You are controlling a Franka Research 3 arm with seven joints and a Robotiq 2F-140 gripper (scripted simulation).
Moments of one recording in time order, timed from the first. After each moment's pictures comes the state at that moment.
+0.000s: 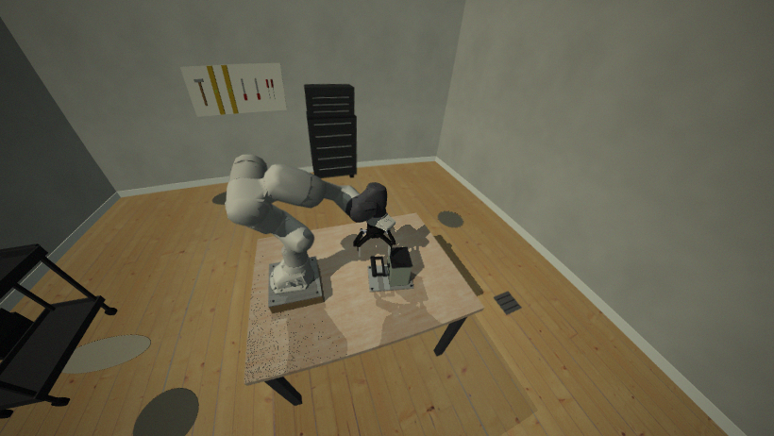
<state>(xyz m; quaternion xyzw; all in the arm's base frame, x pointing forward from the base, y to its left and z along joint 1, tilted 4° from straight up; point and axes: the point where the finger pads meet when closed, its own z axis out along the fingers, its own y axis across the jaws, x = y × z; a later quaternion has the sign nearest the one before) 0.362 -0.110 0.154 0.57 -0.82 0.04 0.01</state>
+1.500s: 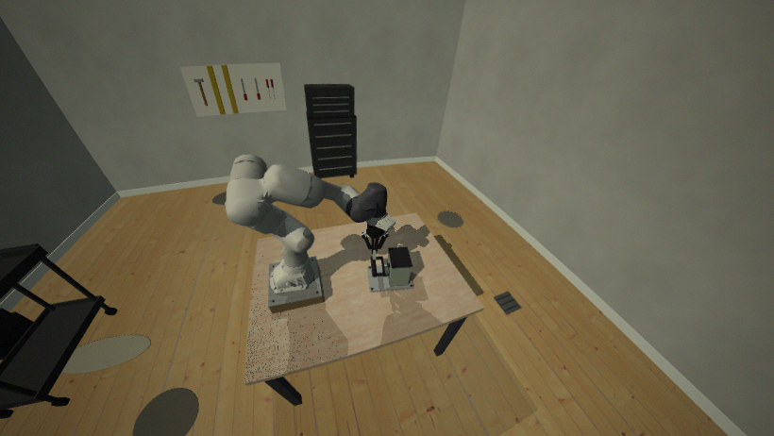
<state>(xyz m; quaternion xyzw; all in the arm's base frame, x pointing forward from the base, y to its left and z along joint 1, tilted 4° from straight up) 0.362 -0.110 0.154 0.58 -0.82 0.04 0.01</state>
